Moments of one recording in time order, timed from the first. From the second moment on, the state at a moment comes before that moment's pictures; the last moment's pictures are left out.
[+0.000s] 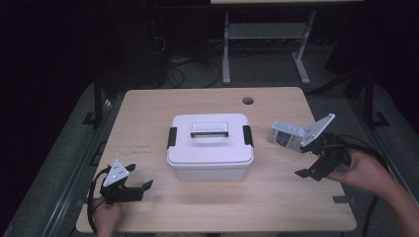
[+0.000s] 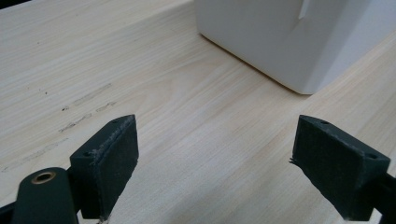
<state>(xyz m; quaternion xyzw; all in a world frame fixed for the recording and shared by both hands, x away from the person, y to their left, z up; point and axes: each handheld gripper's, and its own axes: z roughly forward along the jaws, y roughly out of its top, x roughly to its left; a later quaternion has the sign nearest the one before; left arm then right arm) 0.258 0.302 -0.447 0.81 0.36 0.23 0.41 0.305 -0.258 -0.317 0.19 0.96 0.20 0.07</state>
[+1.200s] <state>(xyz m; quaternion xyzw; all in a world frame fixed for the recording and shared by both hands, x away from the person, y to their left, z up) 0.257 0.300 -0.446 0.80 0.36 0.22 0.42 0.344 -0.194 -0.275 0.14 0.96 0.23 0.05</state>
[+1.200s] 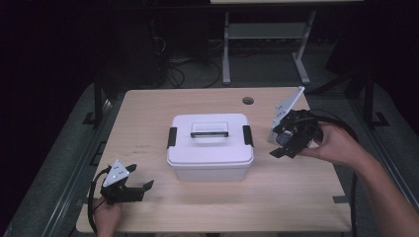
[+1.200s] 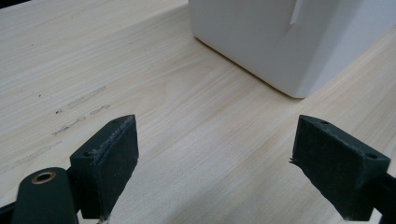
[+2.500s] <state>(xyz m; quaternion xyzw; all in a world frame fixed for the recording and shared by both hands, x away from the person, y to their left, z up) 0.257 0.306 -0.446 0.80 0.37 0.22 0.42 0.382 -0.084 -0.262 0.06 0.97 0.22 0.05</state>
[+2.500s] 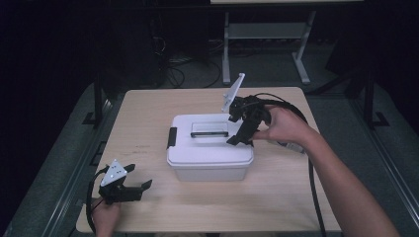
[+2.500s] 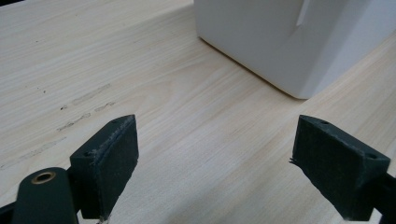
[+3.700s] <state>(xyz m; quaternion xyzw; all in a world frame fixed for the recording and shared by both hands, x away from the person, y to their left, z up) 0.258 0.308 -0.446 0.80 0.37 0.22 0.42 0.400 -0.025 -0.279 0.01 0.98 0.20 0.04</state>
